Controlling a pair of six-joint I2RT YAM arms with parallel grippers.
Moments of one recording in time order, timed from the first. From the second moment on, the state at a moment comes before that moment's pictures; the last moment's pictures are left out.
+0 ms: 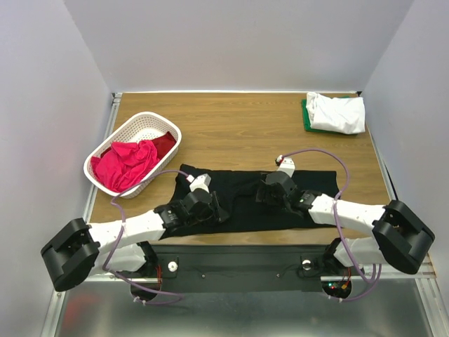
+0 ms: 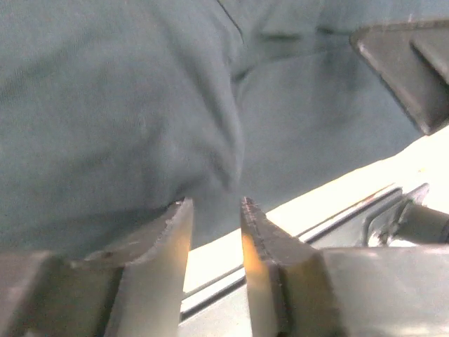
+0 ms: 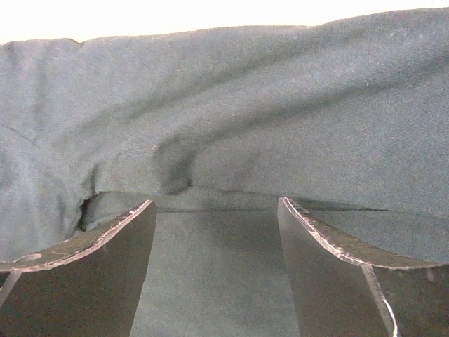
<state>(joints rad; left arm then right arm) -0.96 1.10 0.41 -0.02 -0.11 -1.02 0.82 1.29 0.55 -0.02 0.42 0.73</state>
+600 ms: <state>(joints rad) -0.85 0.96 0.52 -0.20 -0.40 -0.94 0.82 1.20 0.55 -0.05 0.45 0.68</state>
